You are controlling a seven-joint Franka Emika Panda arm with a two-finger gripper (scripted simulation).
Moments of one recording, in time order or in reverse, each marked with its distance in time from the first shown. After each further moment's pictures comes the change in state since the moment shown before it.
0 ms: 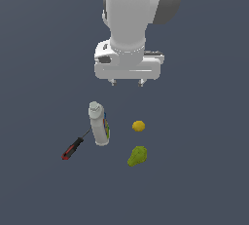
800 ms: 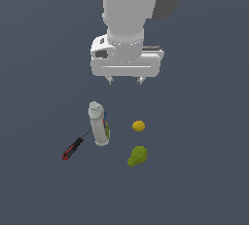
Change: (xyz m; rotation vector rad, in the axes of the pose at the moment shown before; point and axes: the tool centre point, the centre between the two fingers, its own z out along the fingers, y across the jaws) arm 0.007 0.006 -0.017 -0.007 0.038 -0.013
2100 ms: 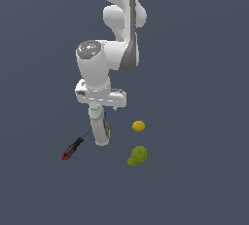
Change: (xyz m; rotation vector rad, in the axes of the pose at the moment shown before) arm 0.001 0.096 0.169 0.016 0.042 0.124
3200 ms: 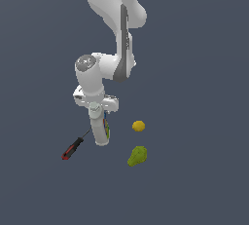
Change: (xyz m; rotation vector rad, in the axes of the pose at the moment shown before) arm -0.020 0.041 0.063 -0.017 0.018 0.050
